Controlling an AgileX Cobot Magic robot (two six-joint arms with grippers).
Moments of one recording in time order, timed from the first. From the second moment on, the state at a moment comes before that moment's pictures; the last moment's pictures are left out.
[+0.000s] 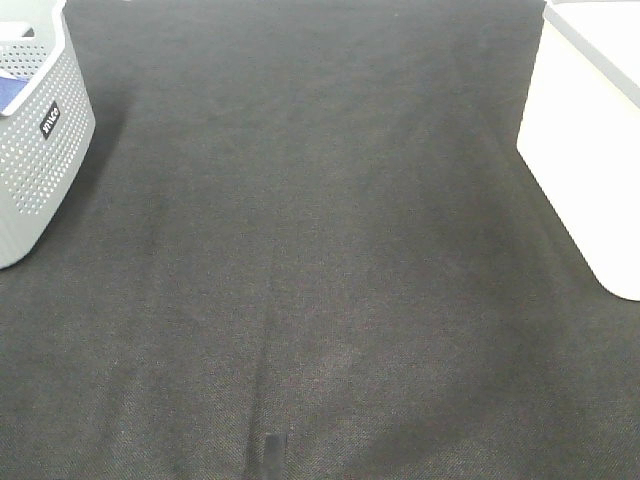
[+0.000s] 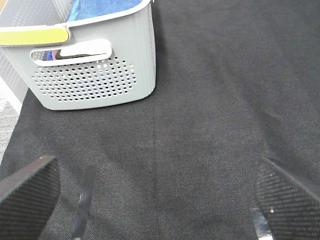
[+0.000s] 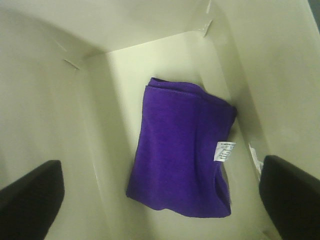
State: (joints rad) left arm 0.06 0.00 -0.51 -0.07 1.05 0.15; right arm -0.24 2.06 -2.13 -0.01 1.21 -0.03
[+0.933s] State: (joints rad) left arm 0.06 0.00 -0.51 -0.07 1.05 0.15; right arm -0.01 1.77 -2.02 0.00 1.22 0.03
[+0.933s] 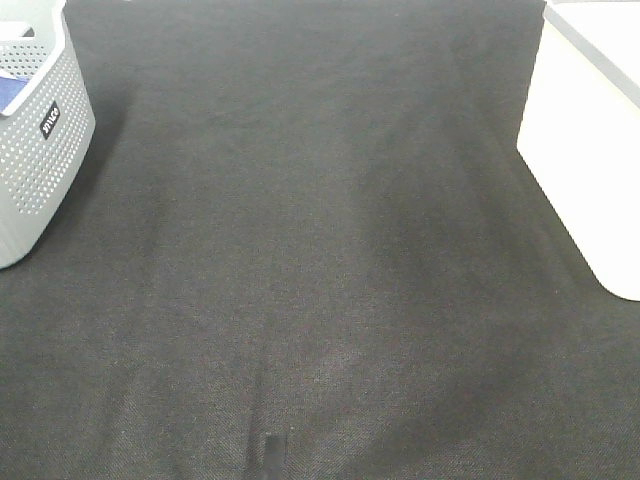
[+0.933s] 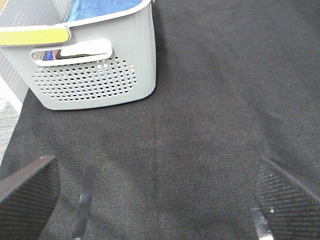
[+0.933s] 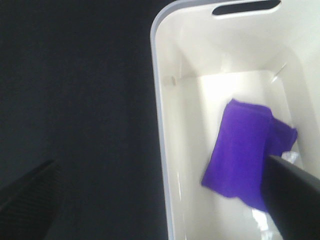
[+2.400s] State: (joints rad) left arm 0.06 0.00 -0.51 -0.07 1.05 0.15; right arm -0.01 0.23 -0.67 0.04 1.17 -0.09
